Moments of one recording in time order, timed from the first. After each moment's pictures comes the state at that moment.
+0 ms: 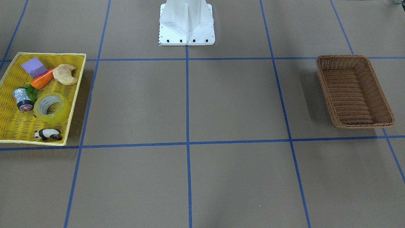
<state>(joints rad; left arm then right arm) -1.61 -1.56 -1.58 -1.71 -2.32 0.04 1.52 -1.59 1.61 -1.53 2.28 -0.07</state>
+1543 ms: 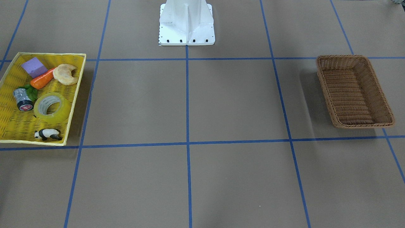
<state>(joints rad) -1.60 -1.58 -1.59 -1.91 -2.33 0.03 1.31 -1.52 1.61 -1.07 2.28 -0.04</state>
